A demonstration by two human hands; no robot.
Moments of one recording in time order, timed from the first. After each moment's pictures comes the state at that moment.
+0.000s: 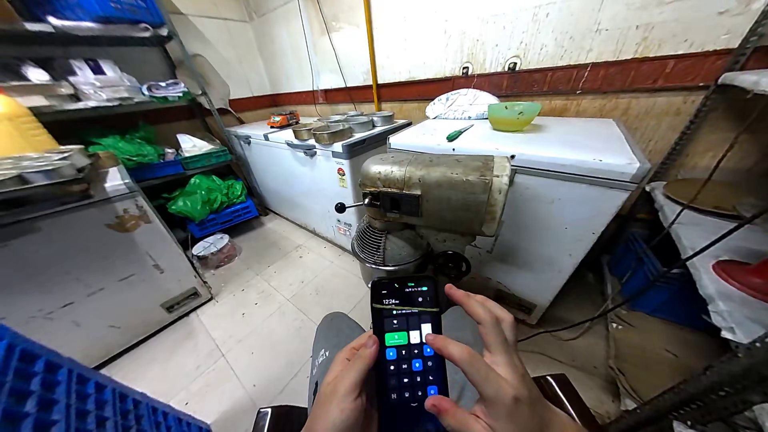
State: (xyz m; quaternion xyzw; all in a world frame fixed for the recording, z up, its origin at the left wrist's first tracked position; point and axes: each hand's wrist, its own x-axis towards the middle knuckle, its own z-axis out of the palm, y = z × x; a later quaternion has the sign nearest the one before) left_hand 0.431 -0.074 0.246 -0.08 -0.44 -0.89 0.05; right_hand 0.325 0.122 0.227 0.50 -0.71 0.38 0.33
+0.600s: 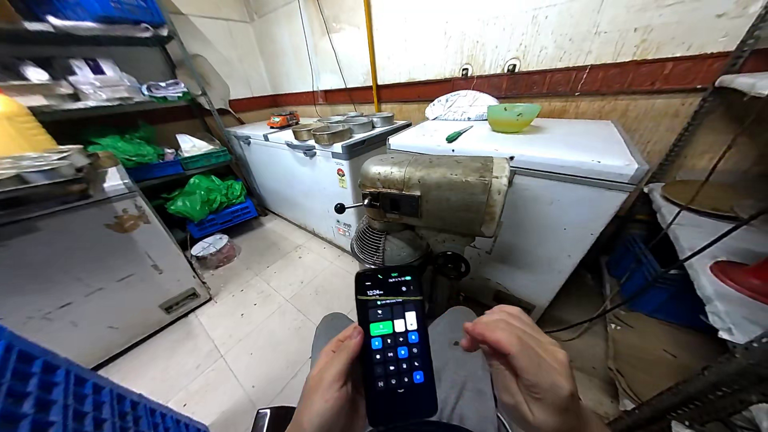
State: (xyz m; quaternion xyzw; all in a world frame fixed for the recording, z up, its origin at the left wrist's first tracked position) left_hand 0.428 -0.084 0.251 -0.07 -0.43 -0.90 0.10; right_hand 0.308 0.143 0.239 0.50 -0.66 0.43 0.36
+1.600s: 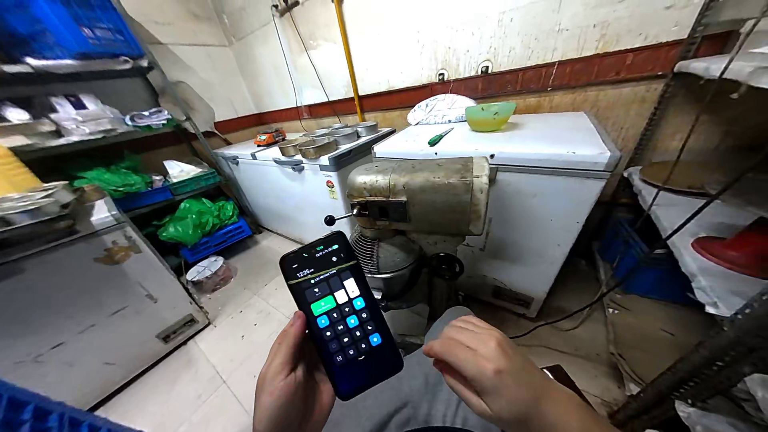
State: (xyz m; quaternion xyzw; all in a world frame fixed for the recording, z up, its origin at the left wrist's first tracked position) left_hand 0.421 -0.099 0.289 -0.06 -0.40 -0.89 0.22; right_hand 0.305 0.136 0.239 0.59 -0.71 0.29 0.26
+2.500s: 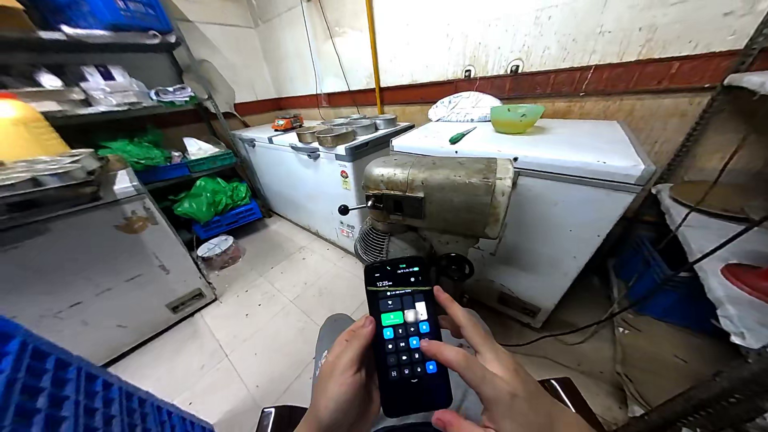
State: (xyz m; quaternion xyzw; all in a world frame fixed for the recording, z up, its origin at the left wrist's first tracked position) left_hand 0.417 -0.075 0.257 -0.07 -0.40 -0.91 0.09; right_hand 0.320 0.128 0.232 0.59 -0.68 0.41 0.16
